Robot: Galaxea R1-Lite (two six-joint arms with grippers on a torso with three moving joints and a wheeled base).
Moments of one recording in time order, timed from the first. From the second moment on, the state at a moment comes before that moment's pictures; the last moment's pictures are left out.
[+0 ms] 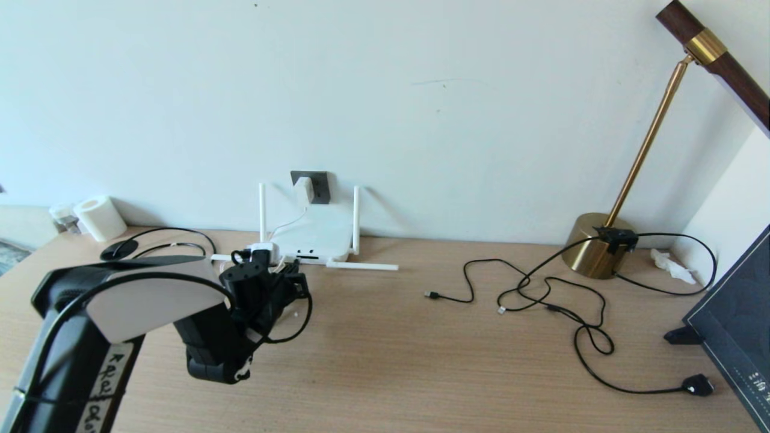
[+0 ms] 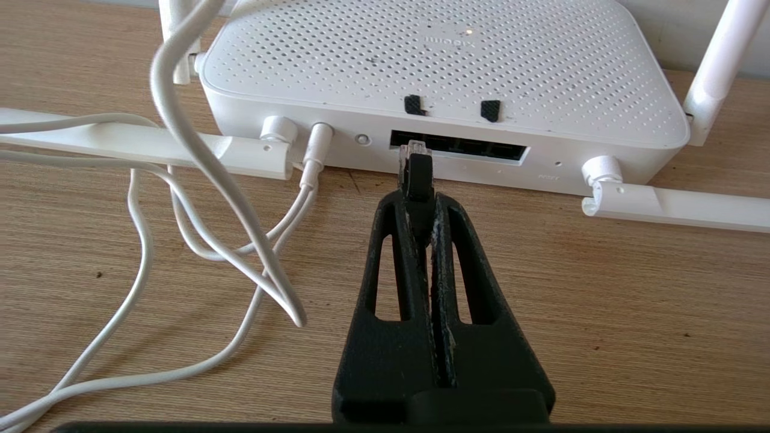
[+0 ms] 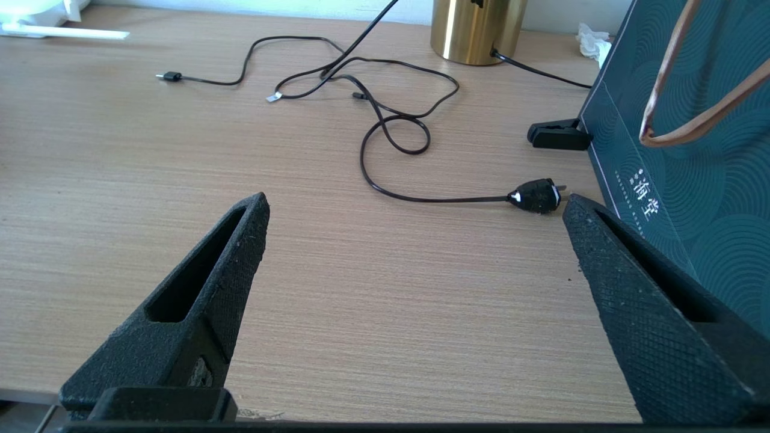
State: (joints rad) left arm -0.21 2.47 -0.92 -1.48 0.16 -0.03; right arm 0.01 0.00 -0.04 0.09 0.00 0.00
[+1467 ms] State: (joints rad) left arm -0.21 2.49 -0.95 -1.48 0.15 -0.03; right arm 0.01 0.00 -0.04 0.09 0.00 0.00
